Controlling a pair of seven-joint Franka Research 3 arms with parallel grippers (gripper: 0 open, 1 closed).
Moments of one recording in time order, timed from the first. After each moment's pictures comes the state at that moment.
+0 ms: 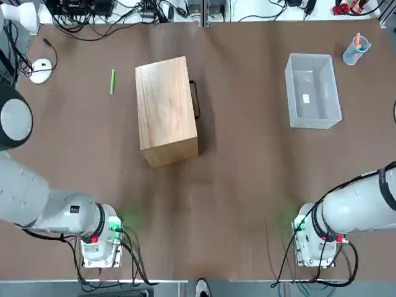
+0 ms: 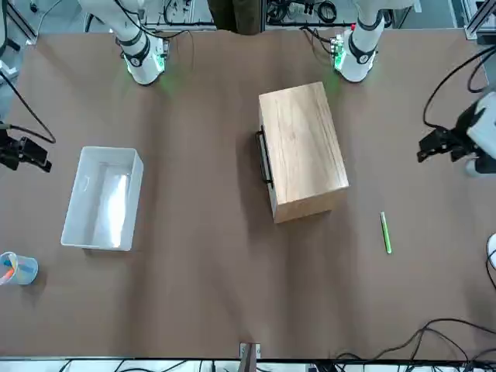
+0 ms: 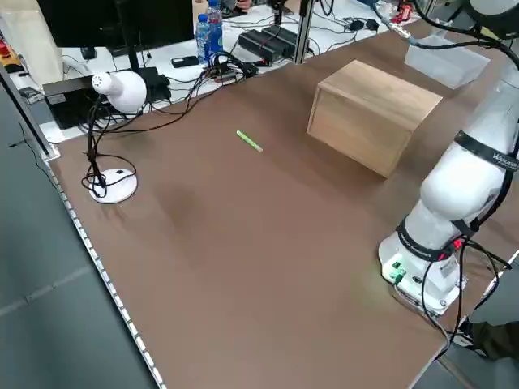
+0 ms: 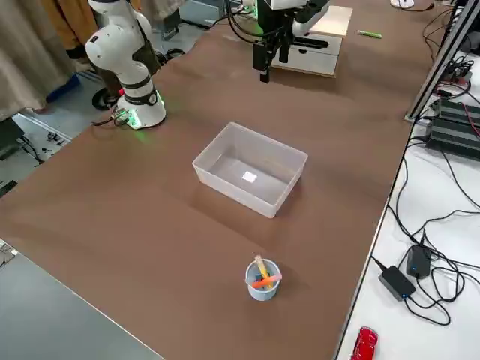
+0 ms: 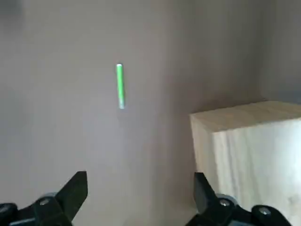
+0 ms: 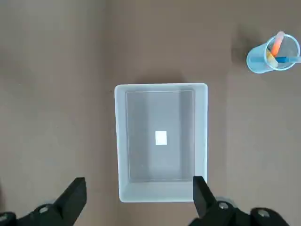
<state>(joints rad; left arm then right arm) -0.05 0.08 -0.03 -1.54 -0.04 1.61 -0.08 0.05 0.09 -0.16 -1.54 0.03 1.66 -0.03</state>
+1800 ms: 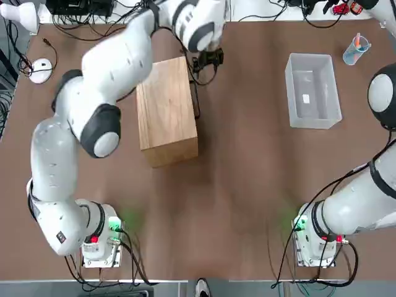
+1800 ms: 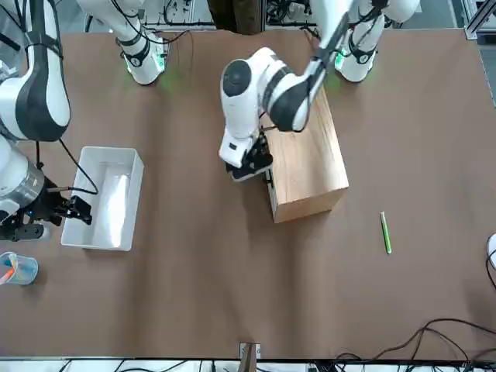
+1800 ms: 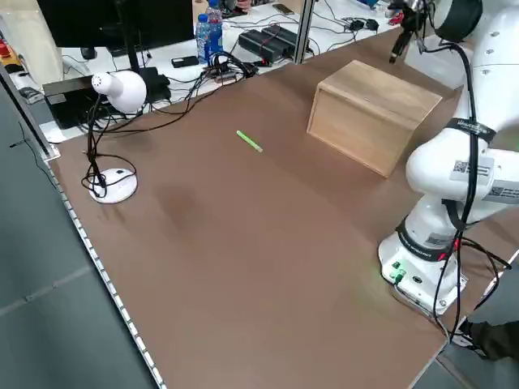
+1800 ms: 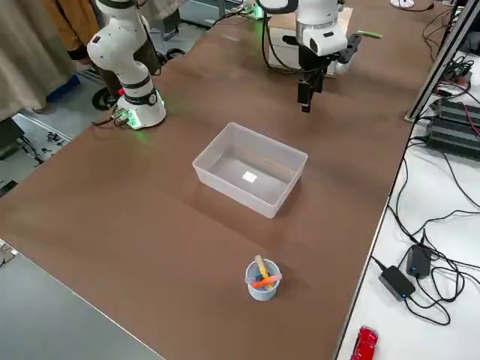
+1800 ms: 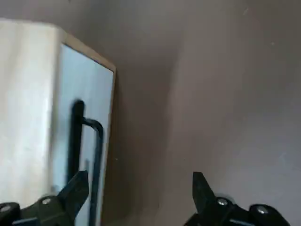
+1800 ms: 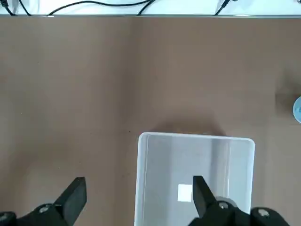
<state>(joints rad) -0.86 0.67 -0.02 -1.22 0.10 1.88 -1.20 0.14 0.30 -0.15 -1.54 0.06 1.96 -0.03</state>
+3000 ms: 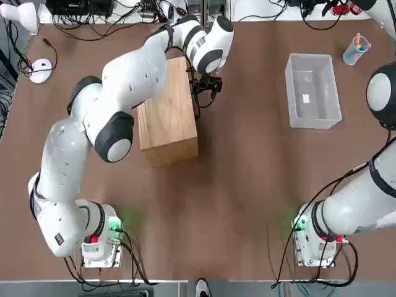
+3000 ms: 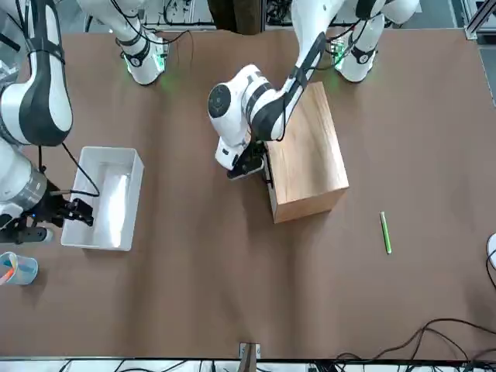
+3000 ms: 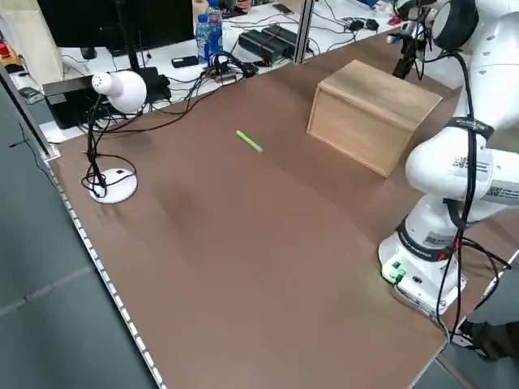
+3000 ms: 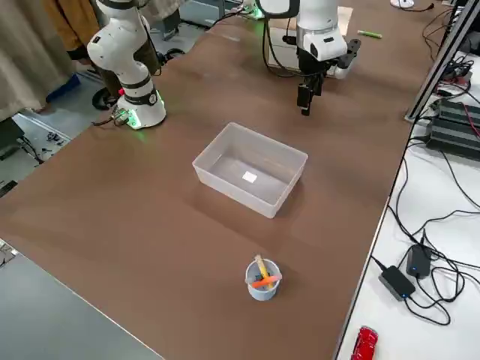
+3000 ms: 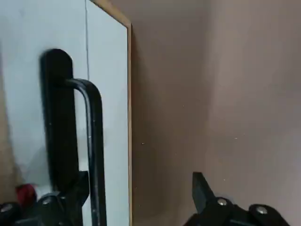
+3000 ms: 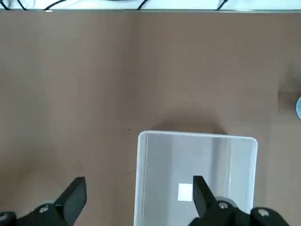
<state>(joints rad) -0.89 0.77 -0.03 -1.23 0.11 1.77 -1.13 0.14 0.31 -0.15 -1.55 0.06 1.96 -0.03</state>
